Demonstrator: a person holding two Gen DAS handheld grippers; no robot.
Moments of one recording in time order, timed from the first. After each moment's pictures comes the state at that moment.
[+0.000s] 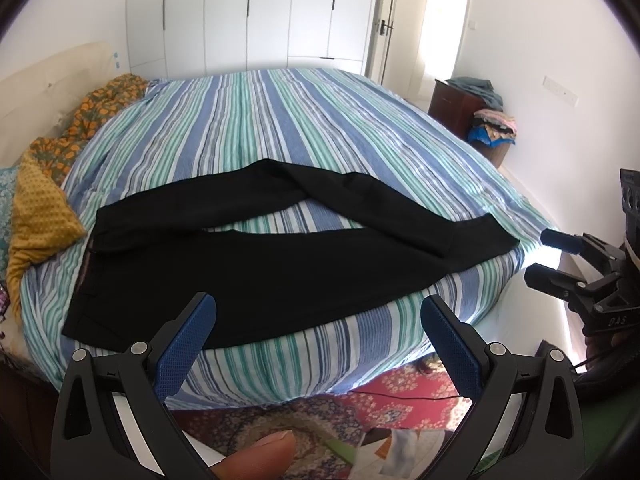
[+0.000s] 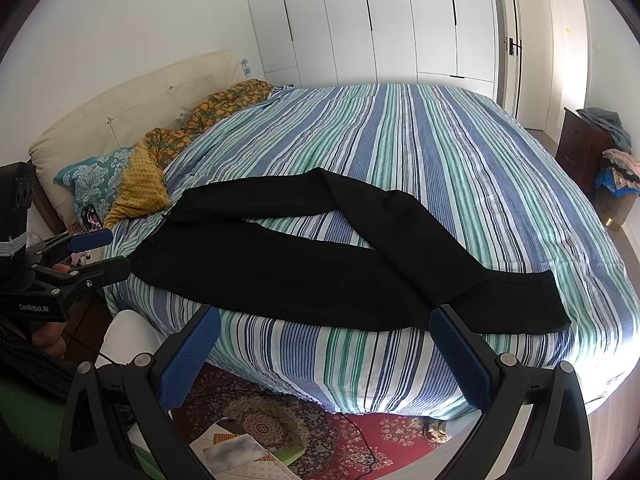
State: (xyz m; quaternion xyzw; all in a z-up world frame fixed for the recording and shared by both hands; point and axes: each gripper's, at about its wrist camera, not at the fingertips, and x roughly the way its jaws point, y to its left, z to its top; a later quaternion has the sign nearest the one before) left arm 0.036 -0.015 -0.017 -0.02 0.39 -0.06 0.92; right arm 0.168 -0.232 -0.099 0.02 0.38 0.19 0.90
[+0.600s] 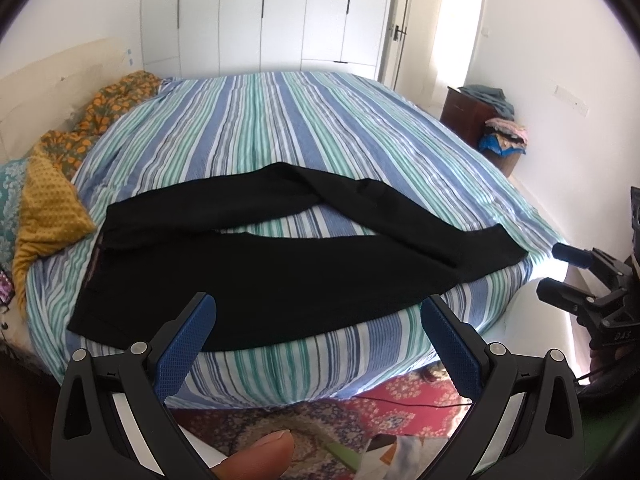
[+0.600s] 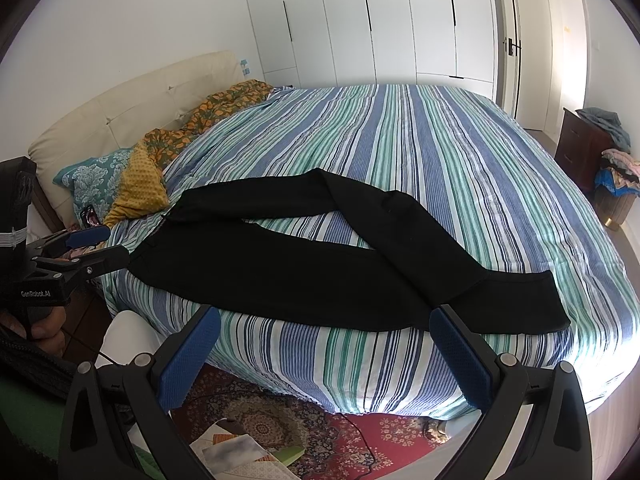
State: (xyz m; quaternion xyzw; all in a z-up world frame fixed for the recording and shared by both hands) left arm 0.040 -0.005 -0.014 -0.03 0.38 -0.04 0.92; right arm 0.168 -0.232 -0.099 0.02 0.38 0.19 0.90
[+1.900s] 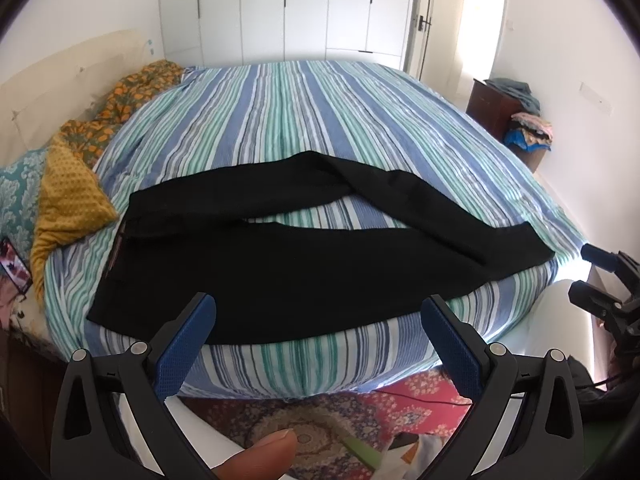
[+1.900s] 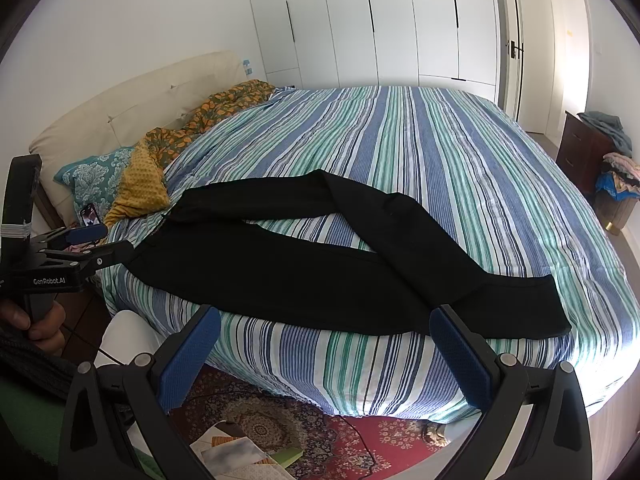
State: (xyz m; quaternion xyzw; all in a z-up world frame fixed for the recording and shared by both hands) left arm 0.050 0.008 -0.019 -0.02 0.41 0.01 0.91; right arm 0.171 -0.230 -0.098 0.01 0.38 0.19 0.90
